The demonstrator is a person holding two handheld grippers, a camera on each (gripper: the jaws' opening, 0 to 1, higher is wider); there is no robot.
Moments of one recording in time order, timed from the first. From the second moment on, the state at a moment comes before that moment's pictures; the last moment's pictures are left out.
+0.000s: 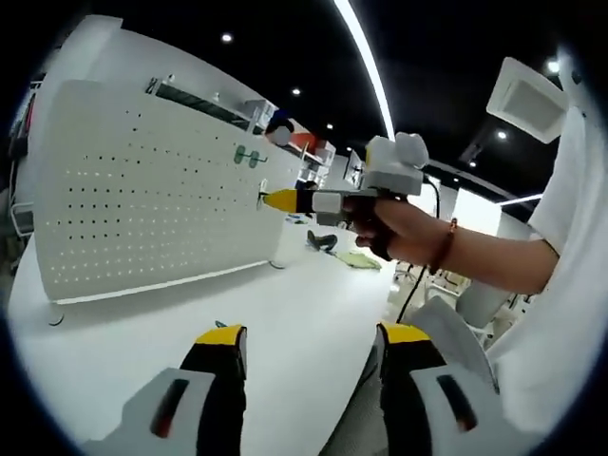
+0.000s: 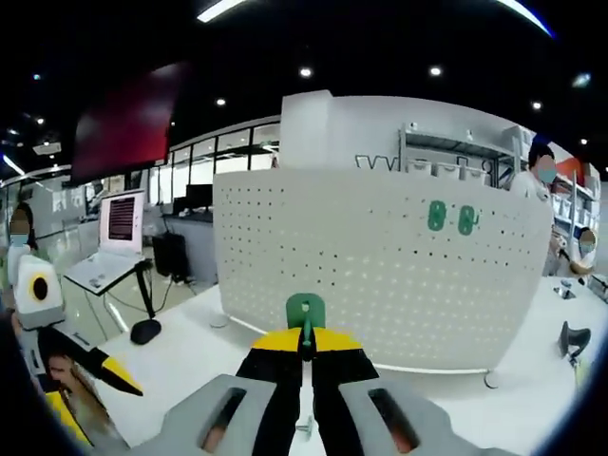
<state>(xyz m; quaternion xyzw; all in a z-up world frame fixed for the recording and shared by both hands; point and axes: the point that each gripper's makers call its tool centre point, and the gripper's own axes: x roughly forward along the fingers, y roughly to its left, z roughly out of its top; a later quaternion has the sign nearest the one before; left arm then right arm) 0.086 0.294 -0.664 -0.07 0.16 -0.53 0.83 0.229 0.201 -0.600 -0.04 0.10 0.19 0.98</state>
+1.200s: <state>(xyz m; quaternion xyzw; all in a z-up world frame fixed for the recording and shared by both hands) 0.081 0.286 -0.669 -0.05 0.14 -0.55 0.82 0.314 0.149 -0.546 0.00 0.05 0.08 0.99</state>
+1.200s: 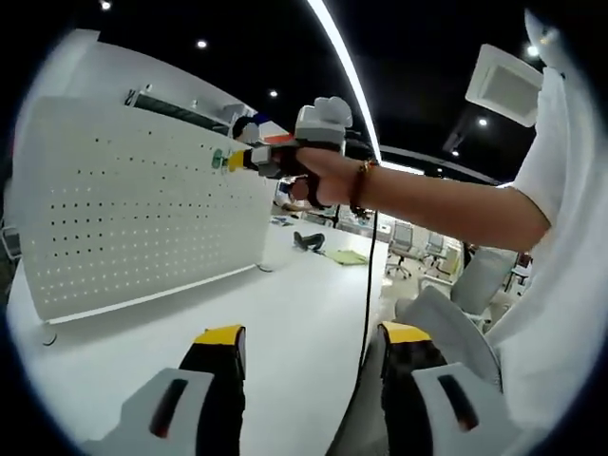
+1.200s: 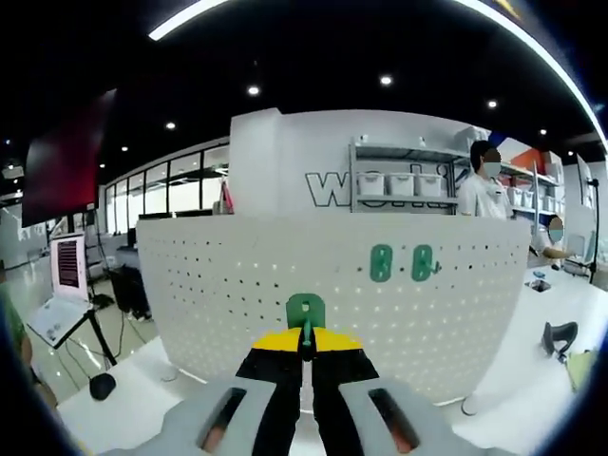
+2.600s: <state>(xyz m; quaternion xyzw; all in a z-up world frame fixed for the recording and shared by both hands) 0.082 0.289 -0.665 0.00 0.10 -0.56 0.82 0.390 0.131 -0.518 0.04 0.03 0.06 1.00</state>
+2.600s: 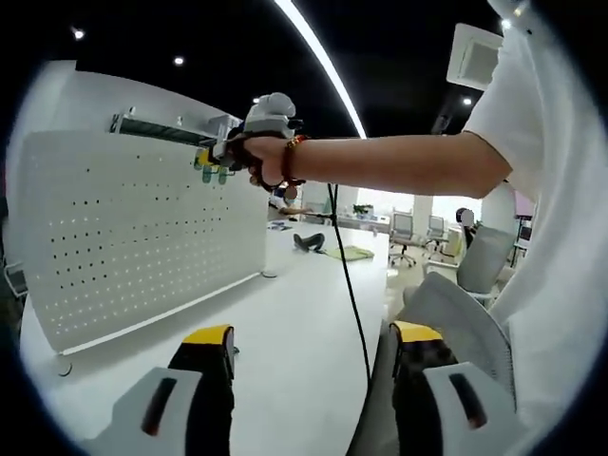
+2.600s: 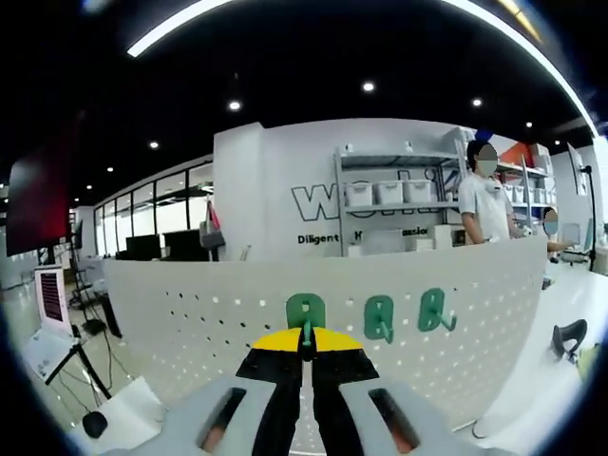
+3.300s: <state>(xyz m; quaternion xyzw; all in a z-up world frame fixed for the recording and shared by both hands) 0.098 0.321 -0.674 0.00 0.12 -0.53 0.84 0.421 0.128 -0.530 0.06 0.05 0.05 1.00</state>
